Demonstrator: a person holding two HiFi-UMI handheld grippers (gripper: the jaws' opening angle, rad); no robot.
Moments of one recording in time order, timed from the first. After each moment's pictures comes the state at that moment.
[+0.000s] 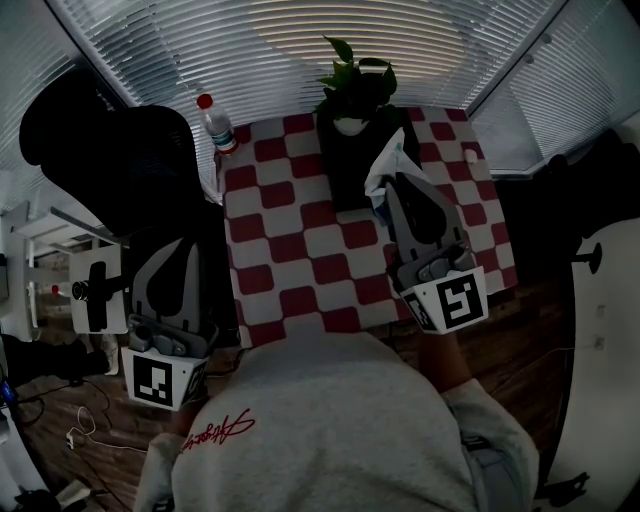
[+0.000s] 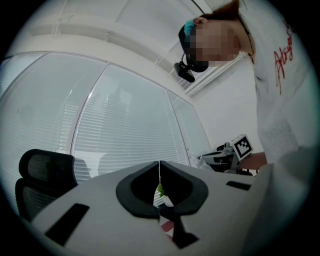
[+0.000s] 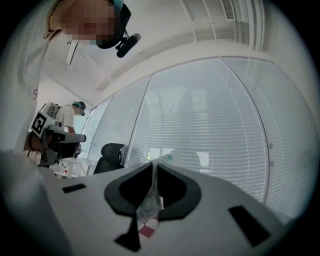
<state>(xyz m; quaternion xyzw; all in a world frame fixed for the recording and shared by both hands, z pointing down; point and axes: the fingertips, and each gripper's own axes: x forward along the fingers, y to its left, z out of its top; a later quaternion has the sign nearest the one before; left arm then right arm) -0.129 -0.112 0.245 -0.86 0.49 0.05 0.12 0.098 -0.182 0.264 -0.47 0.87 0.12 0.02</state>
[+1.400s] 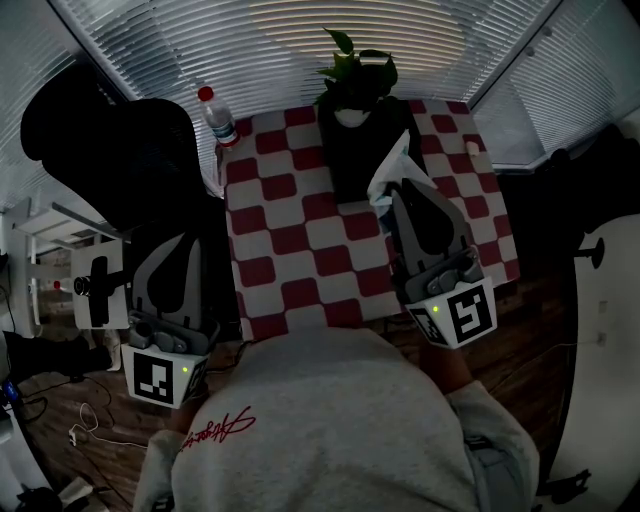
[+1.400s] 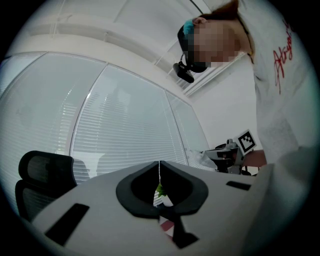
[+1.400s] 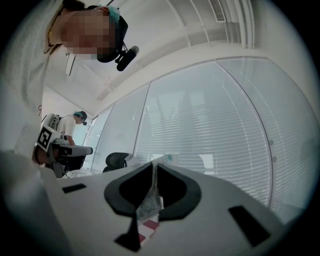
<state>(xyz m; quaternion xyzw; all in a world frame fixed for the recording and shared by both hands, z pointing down) -0.124 -0.101 0.245 -0.87 0.48 0.05 0.12 0.096 -0.149 0.250 -0.45 0.88 0.10 0.07</state>
